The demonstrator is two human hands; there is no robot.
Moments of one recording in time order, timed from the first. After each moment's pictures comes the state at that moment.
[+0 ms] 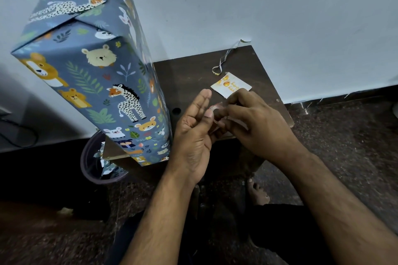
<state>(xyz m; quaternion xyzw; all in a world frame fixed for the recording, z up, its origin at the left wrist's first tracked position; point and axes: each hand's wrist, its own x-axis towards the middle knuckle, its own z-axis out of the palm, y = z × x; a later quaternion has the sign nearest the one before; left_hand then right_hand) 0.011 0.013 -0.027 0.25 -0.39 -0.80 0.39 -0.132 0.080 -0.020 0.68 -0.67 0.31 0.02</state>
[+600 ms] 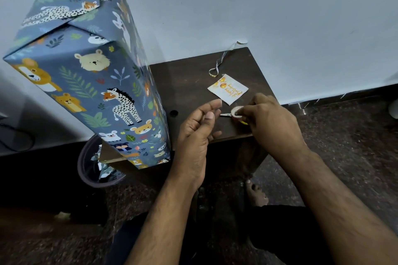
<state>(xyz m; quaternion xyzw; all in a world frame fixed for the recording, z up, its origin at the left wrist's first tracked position) 0.008 0.019 -0.036 0.33 -0.50 -0.71 0.37 -0.154 0.082 -0.027 0.55 -0.82 0.14 0.00</state>
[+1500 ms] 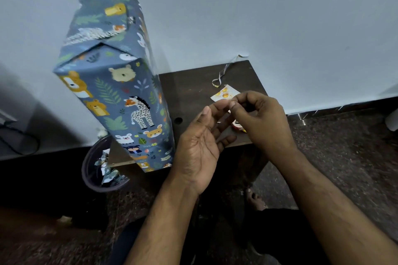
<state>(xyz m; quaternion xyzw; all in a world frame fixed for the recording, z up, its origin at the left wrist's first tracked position) 0.017 0.029 0.004 0.20 -0.37 -0.85 0.33 -0.124 0.074 0.009 0.43 -0.71 0.54 -0.17</state>
